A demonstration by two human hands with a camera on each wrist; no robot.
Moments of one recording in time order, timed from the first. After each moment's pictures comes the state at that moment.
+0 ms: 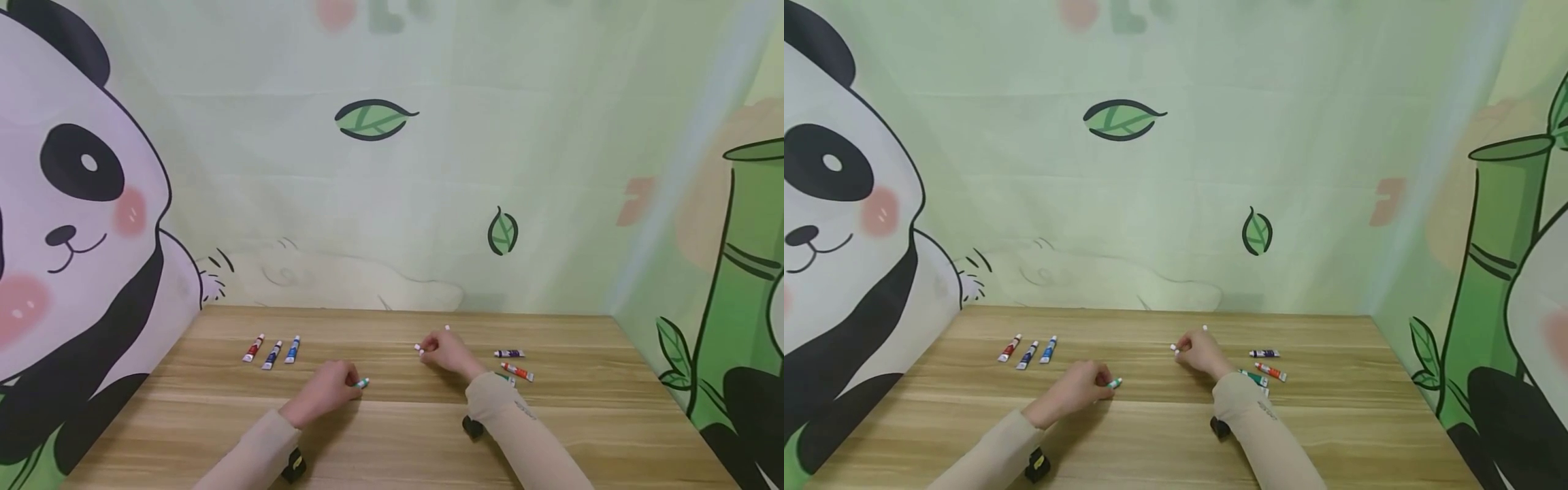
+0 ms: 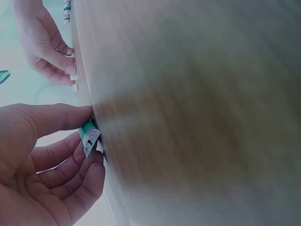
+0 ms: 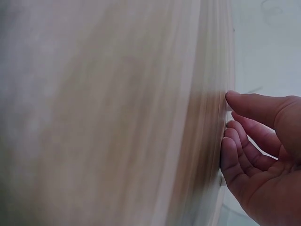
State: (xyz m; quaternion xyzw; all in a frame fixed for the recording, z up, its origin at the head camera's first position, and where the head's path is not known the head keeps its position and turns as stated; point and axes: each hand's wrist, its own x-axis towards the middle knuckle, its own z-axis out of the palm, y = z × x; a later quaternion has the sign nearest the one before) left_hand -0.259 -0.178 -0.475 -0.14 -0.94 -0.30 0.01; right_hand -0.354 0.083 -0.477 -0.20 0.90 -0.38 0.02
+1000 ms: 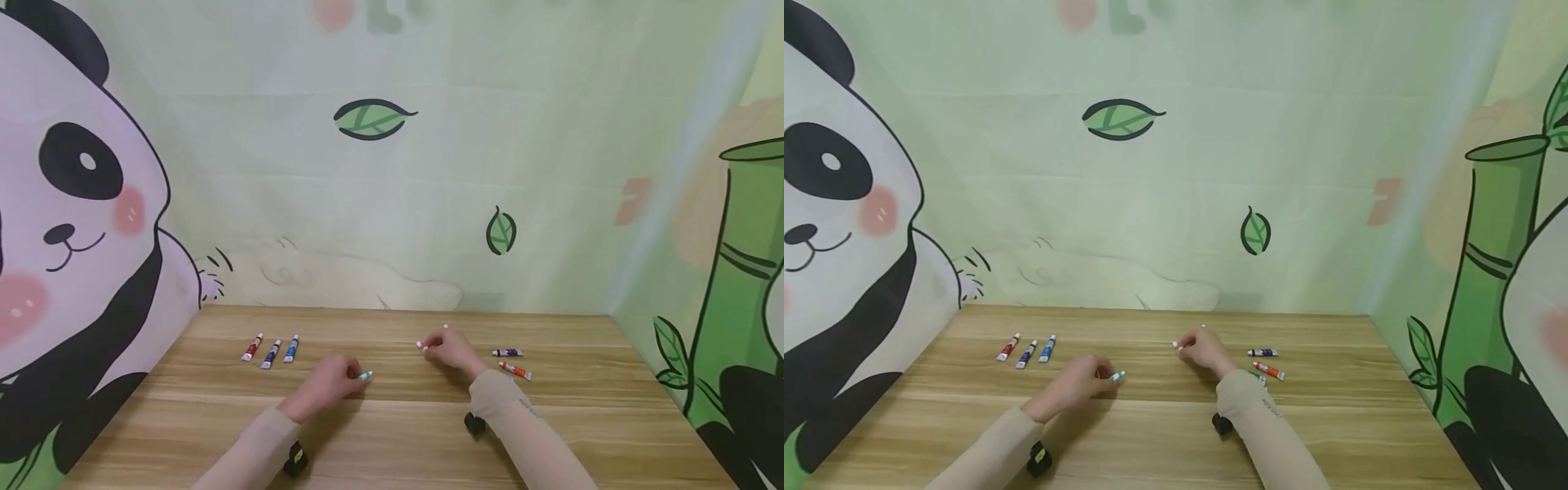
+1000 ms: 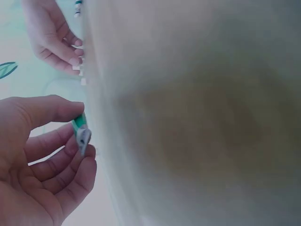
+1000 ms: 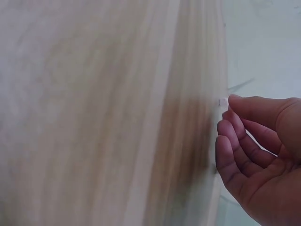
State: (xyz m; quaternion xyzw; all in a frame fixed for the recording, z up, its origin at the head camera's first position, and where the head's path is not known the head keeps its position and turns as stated) left_hand -0.268 -0.178 -0.471 -0.17 -0.93 -0.32 0.00; right_hand -0.357 0.094 -0.473 -0.20 0.90 -0.38 0.03
